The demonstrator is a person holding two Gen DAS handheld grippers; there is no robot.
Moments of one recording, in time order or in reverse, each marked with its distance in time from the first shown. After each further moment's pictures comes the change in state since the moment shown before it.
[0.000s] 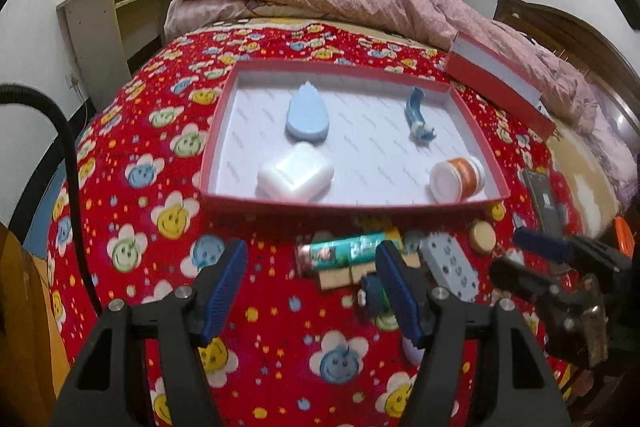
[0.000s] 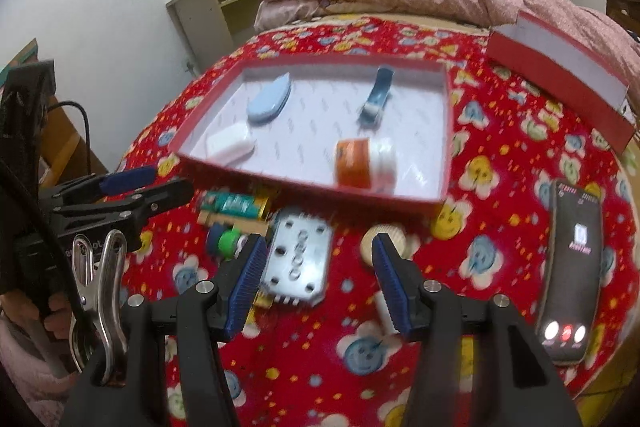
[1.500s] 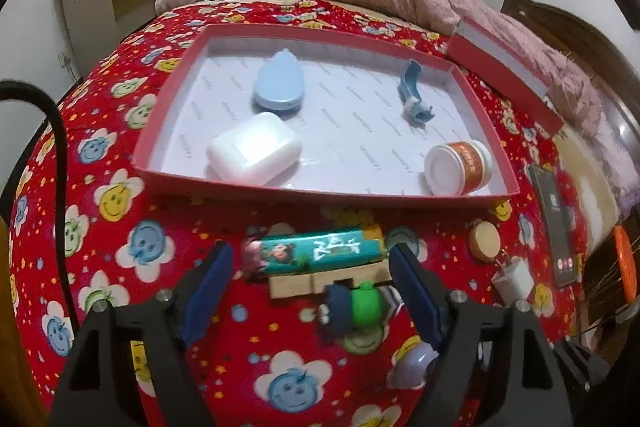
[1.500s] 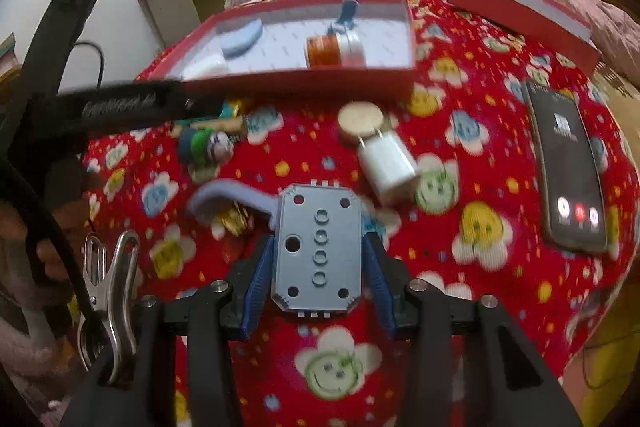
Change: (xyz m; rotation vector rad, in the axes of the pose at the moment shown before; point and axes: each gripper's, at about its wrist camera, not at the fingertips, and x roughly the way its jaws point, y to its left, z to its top) left arm 0.041 -0.026 -0.001 -0.035 0.053 -0.011; right arm 0.001 0.000 -0.078 0.064 0.011 -0.105
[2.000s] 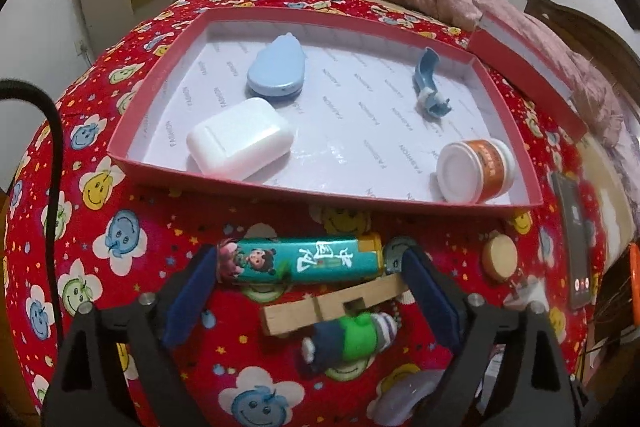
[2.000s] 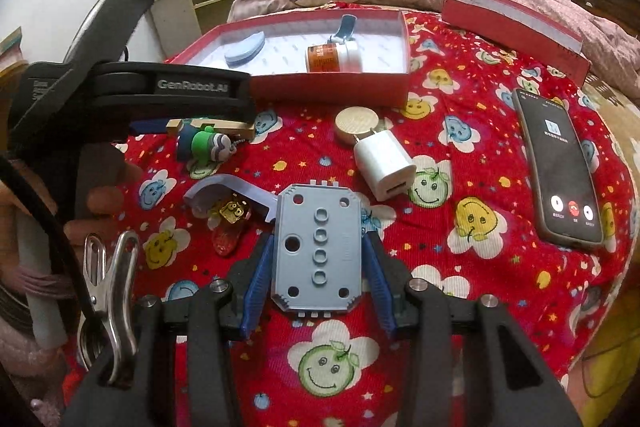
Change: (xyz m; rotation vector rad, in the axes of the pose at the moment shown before) left arm 0.023 -0.015 0.002 -0.051 0.016 0.072; right arm -0.003 0.002 -0.014 -0.020 -0.076 -0.019
